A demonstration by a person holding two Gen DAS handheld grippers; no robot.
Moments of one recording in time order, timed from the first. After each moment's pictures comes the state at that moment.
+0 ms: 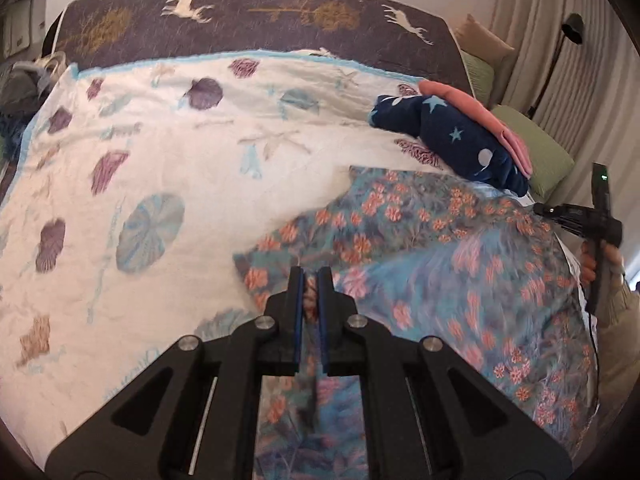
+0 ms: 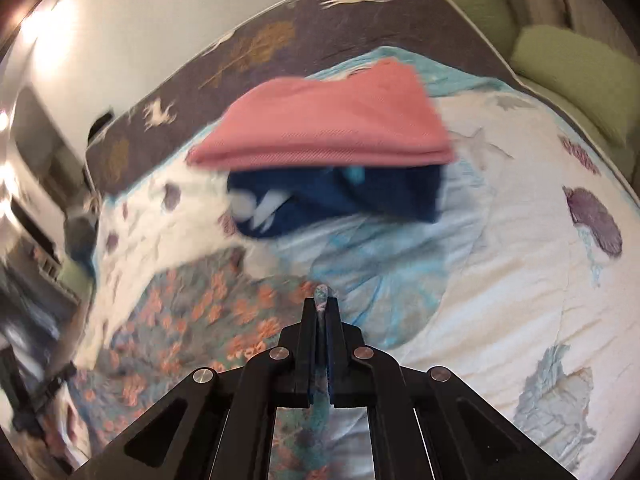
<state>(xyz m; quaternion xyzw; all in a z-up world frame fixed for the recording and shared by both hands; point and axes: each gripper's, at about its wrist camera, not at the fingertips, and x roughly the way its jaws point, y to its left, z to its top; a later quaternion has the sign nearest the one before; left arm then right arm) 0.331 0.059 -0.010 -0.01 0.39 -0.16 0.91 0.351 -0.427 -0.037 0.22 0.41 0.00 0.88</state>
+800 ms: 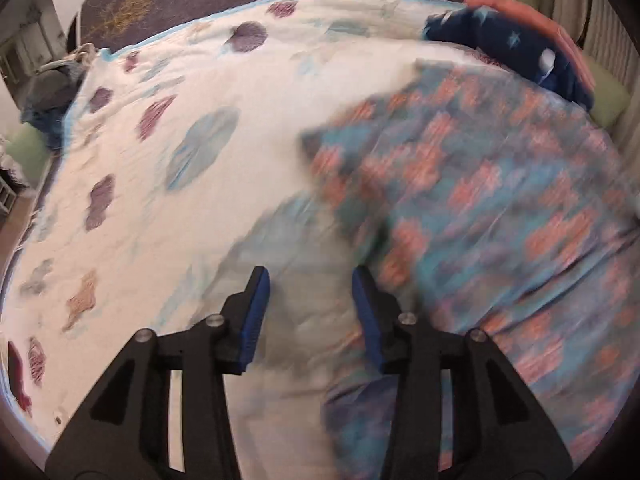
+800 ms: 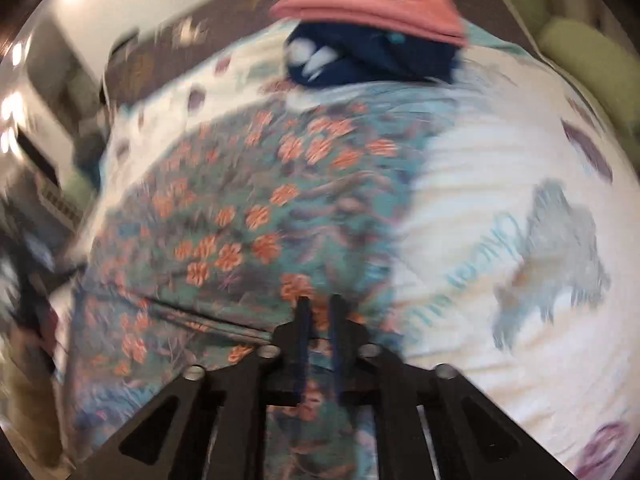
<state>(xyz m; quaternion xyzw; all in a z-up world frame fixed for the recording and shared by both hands) 0.305 0.077 -0.077 0.08 0.45 -0.06 0.89 0.245 -0.373 -0.068 0.18 0.49 0.07 0.85</state>
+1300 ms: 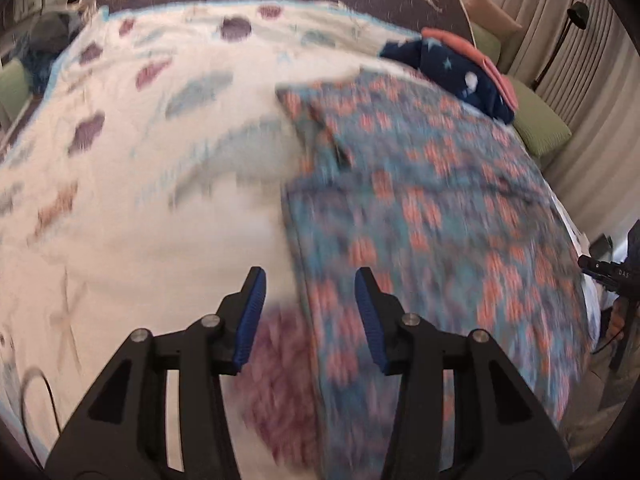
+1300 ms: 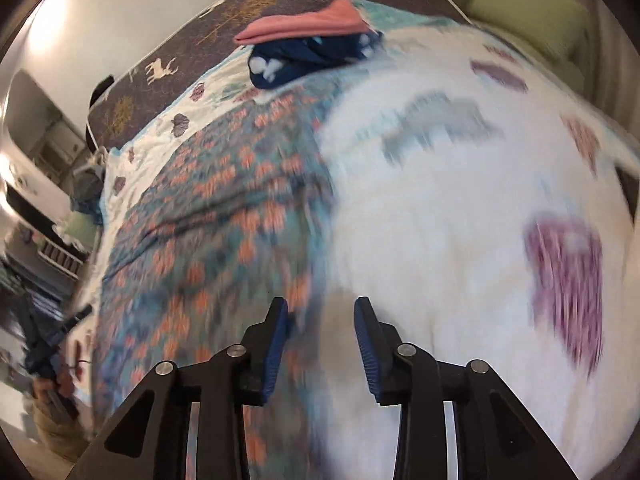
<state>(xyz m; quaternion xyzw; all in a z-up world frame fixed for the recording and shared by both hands) 0.182 0.112 -0.058 -0.03 0.47 -0.14 0.87 0.103 -0.387 -0.051 0.25 0.48 0.02 0.84</state>
